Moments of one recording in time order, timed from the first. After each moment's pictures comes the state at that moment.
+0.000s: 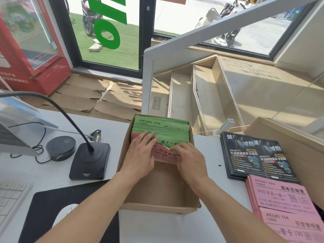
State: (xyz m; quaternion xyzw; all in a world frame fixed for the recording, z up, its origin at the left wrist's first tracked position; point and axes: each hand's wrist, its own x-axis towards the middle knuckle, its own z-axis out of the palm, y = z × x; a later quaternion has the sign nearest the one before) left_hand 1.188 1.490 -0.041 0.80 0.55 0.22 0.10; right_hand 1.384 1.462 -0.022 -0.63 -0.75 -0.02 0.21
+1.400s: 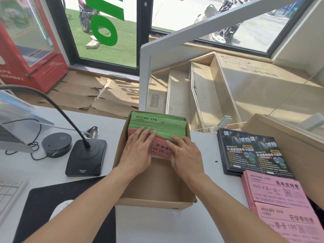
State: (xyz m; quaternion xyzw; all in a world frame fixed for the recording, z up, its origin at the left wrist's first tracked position) left_hand 1.192 1.489 -0.041 0.81 0.56 0.18 0.07; right_hand 1.382 1.460 -0.021 -0.62 -0.76 -0.09 0.17
